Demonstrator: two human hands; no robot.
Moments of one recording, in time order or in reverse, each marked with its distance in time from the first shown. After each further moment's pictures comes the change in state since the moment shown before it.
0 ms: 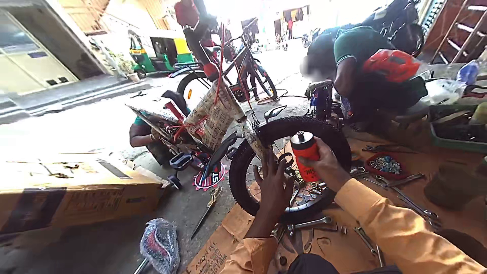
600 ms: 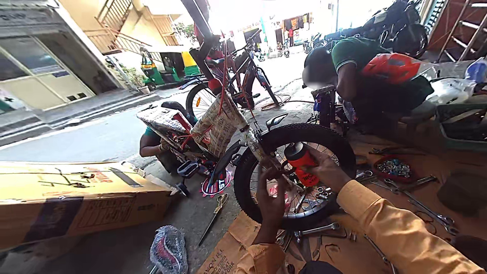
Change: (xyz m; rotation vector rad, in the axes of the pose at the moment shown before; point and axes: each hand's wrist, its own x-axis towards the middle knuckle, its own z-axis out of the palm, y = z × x) left_hand -0.013 -0.021 0.007 -0.648 0.366 -0.133; right_hand 0.020 0.022 -0.001 0.045 -0.195 -0.018
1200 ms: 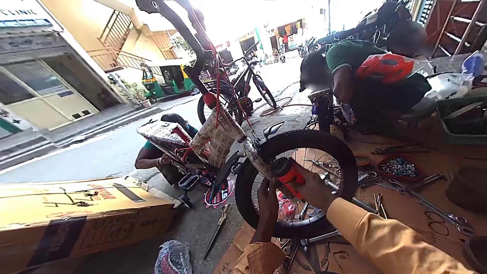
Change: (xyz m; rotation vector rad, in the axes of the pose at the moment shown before) left_hand 0.031 -0.024 0.003 -0.284 -0.164 -0.414; right_hand -0.011 -0.001 0.048 -0.408 0.080 -0.036
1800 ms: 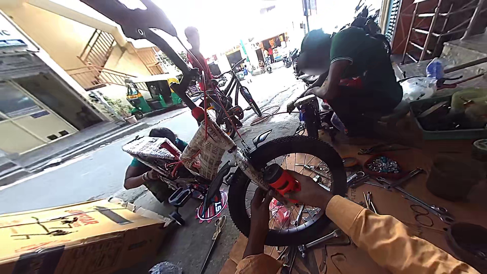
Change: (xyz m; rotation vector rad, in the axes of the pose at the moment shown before) left_hand -0.003 -0.006 -0.012 -0.109 -0.126 -0.058; right_hand 0.003 0.012 -0.019 0.086 -0.220 0.101
